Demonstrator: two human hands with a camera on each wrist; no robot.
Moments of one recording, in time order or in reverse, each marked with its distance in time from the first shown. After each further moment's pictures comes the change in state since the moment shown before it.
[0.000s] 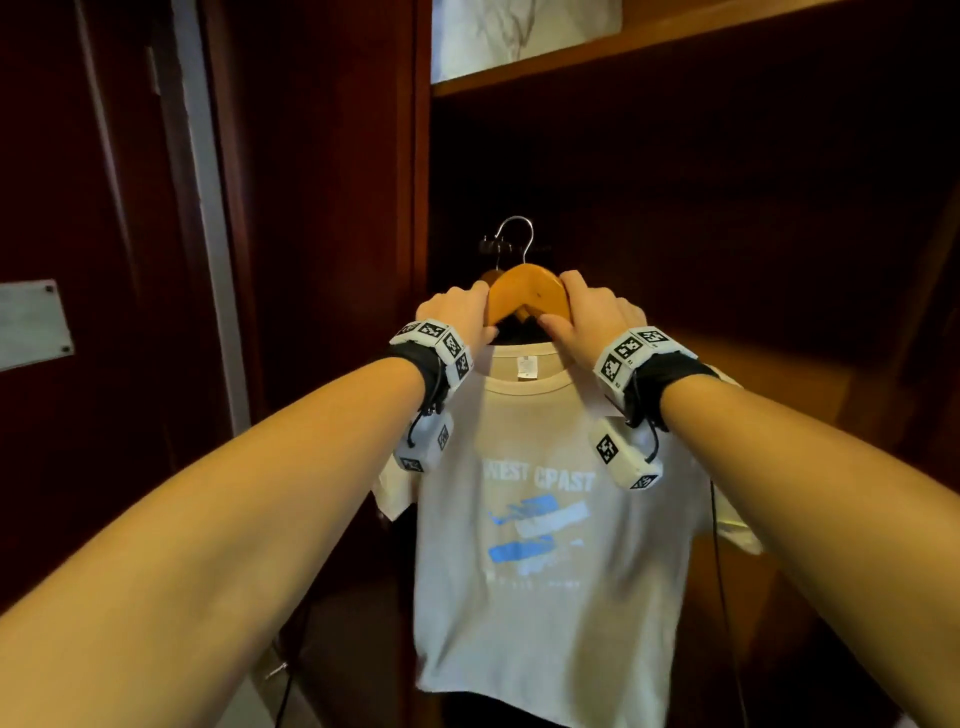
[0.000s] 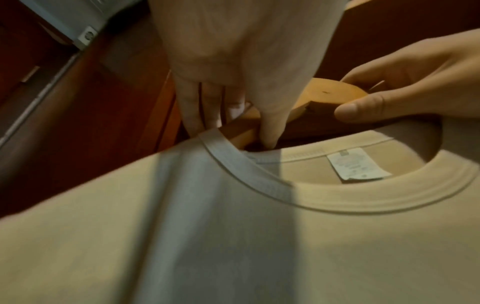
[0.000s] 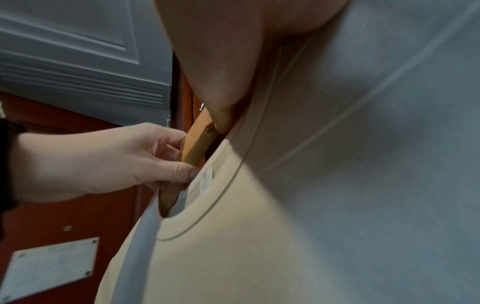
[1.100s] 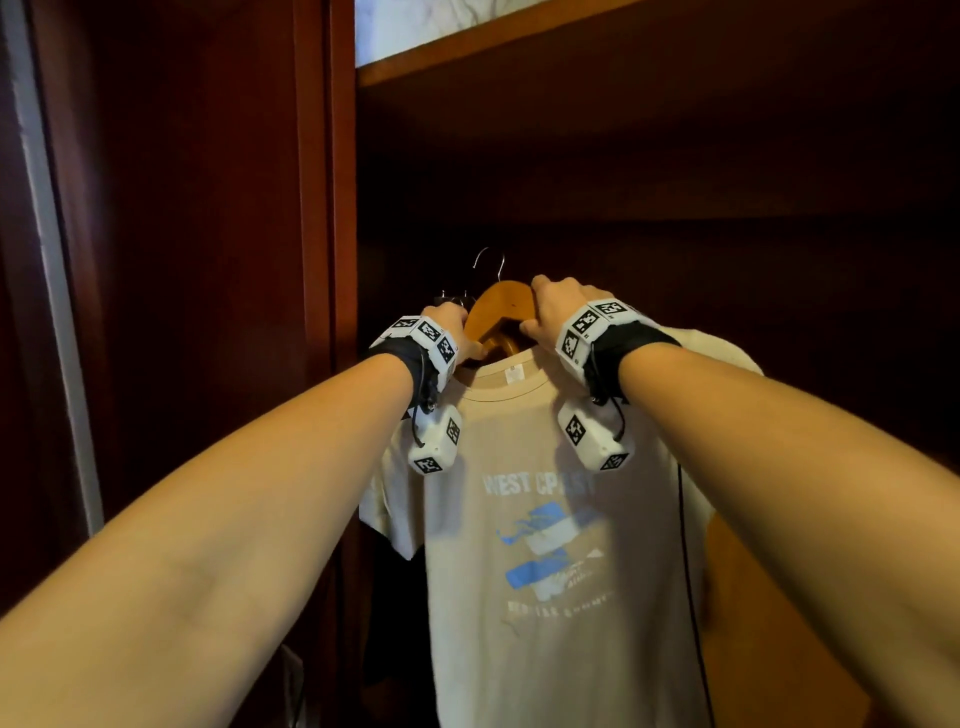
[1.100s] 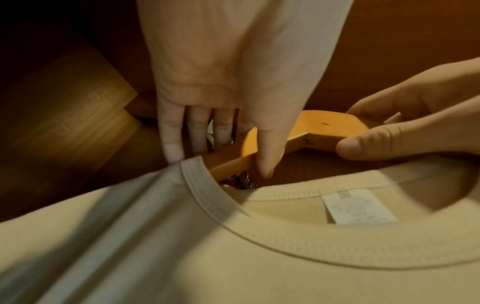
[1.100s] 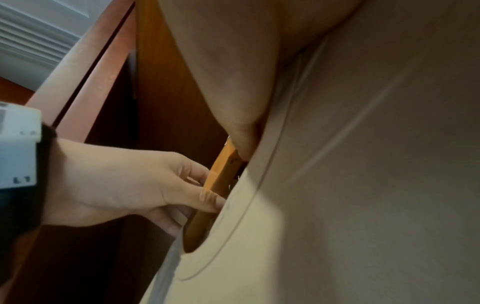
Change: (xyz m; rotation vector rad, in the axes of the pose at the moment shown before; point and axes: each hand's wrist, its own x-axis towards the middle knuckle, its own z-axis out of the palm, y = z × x) left_hand 0.241 -0.032 0.103 -0.391 -0.168 -0.043; right_hand 0.232 0.035 0.061 -0.230 -0.091 0.106
